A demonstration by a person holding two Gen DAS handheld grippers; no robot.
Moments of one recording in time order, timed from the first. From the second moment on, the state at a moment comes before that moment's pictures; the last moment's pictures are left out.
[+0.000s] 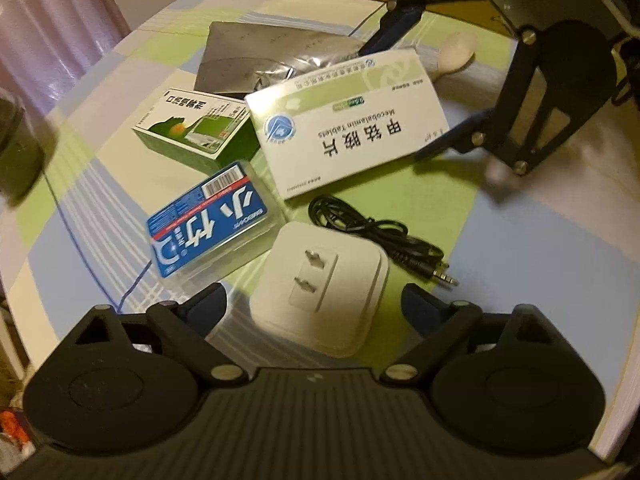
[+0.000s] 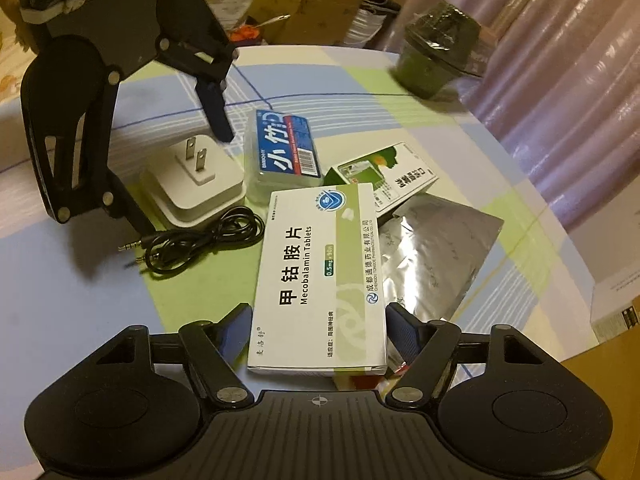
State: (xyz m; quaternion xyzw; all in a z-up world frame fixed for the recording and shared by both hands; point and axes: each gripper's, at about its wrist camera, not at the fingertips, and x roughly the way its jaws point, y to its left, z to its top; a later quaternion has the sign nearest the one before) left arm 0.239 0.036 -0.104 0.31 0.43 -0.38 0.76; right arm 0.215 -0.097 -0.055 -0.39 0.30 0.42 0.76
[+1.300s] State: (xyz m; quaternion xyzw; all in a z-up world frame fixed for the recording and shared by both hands) left arm 0.176 0.004 -0.098 0.23 0.51 -0.31 0.76; right arm 0.184 -0.178 -0.047 -0.16 0.48 0.34 0.80
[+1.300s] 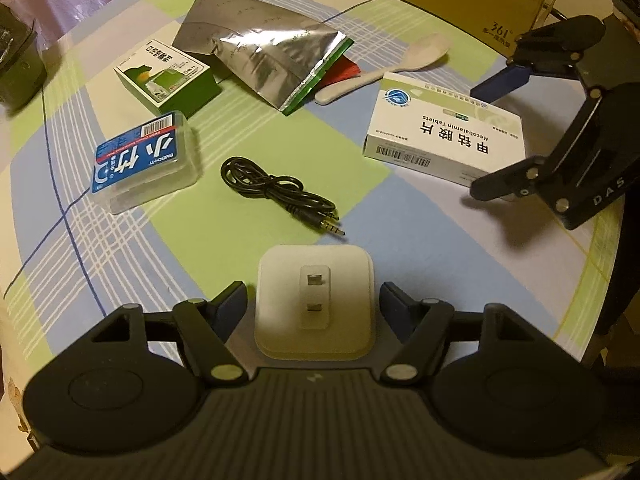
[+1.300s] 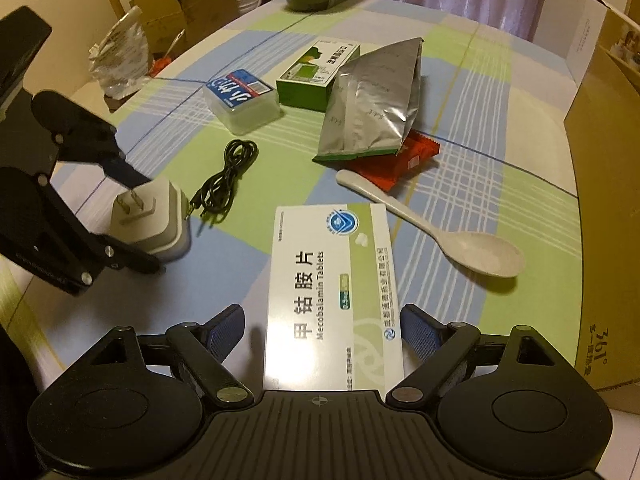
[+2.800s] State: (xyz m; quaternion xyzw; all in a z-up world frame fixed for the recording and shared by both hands) left arm 0.118 -0.032 -0.024 0.09 0.52 -0.20 0.83; right arm 0.155 -0.234 0.046 -0.09 0.43 0.27 0.86
